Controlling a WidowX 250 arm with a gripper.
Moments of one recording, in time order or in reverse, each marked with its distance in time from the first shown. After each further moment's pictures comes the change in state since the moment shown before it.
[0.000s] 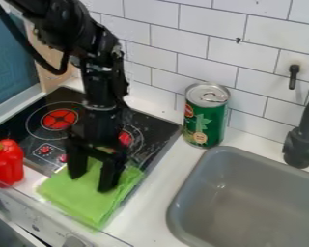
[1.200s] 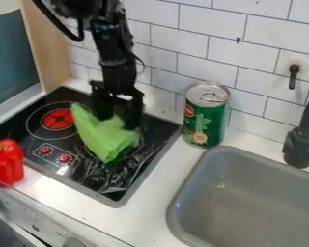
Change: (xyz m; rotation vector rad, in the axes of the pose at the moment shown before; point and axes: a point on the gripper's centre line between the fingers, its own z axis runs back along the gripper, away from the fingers) arm 0.093 0.054 0.039 -0.027 -0.238 0.021
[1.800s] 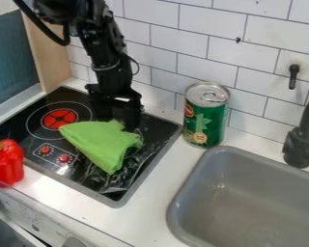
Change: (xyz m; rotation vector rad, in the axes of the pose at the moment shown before) arm -0.011 -0.008 0.003 -0.039 -0.101 0.024
